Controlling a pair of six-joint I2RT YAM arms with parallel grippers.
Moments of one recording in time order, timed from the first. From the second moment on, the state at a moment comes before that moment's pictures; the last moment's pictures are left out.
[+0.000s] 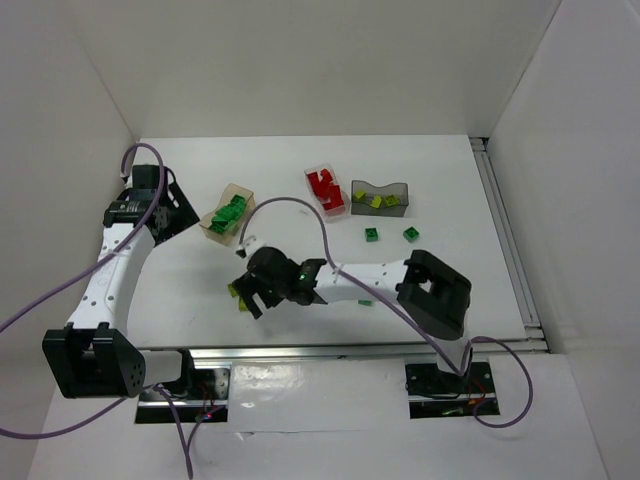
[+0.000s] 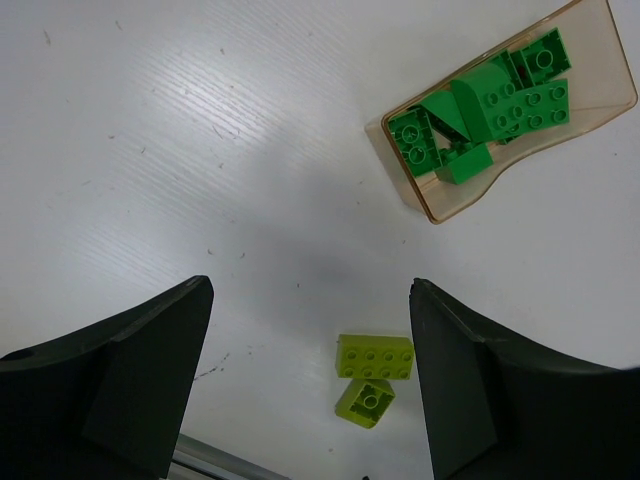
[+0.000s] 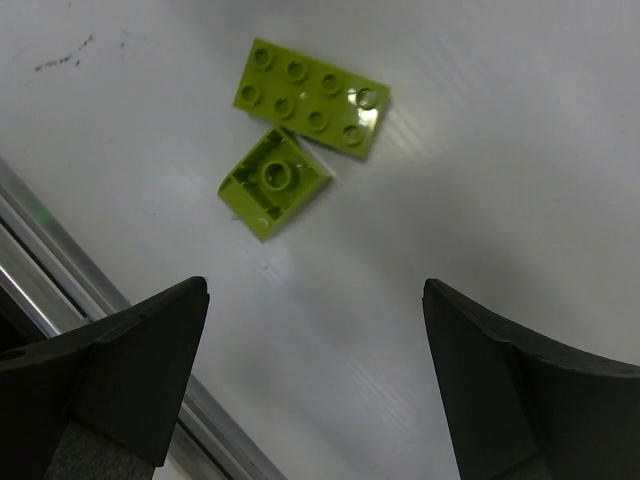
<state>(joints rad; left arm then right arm) 0.05 1.27 1.19 -0.84 -0.24 -0.53 1.13 1.88 1.28 -0.17 0.11 0.35</state>
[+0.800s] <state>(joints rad) 0.06 1.27 1.19 -0.85 -0.25 -0.53 1.20 2.19 1.57 -0.23 0.19 0.41</state>
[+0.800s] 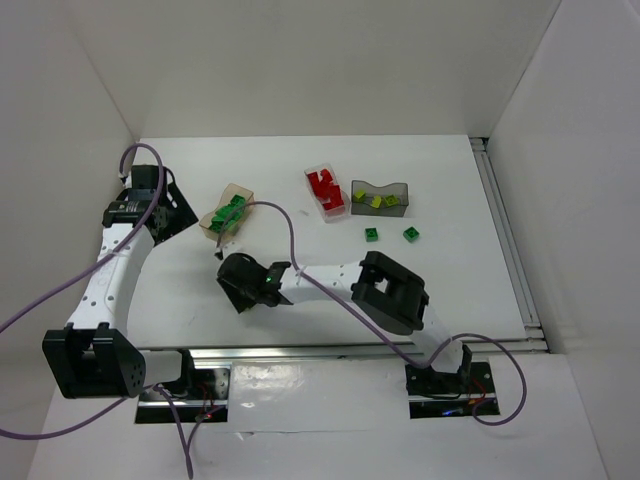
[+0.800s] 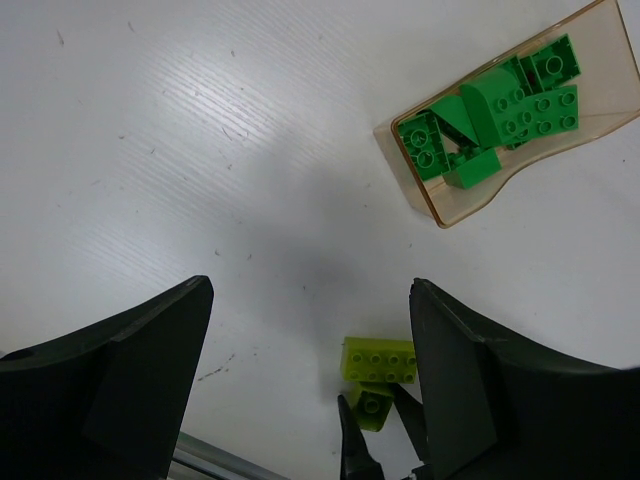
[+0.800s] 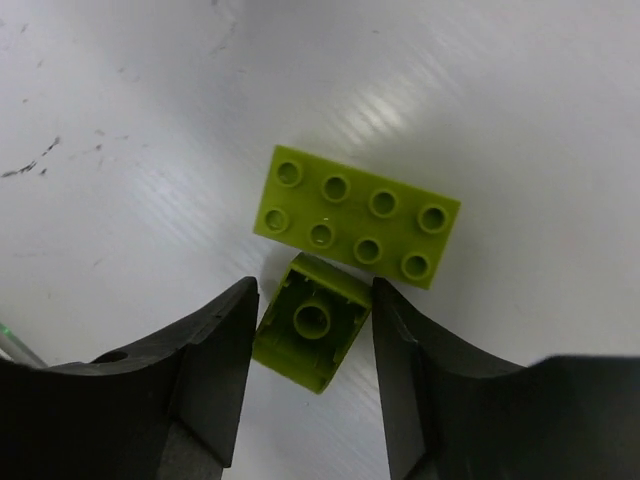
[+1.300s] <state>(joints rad) 0.06 1.25 1.18 -0.85 -0.25 -0.53 0.98 1.75 1.24 -0.35 0.46 0.55</state>
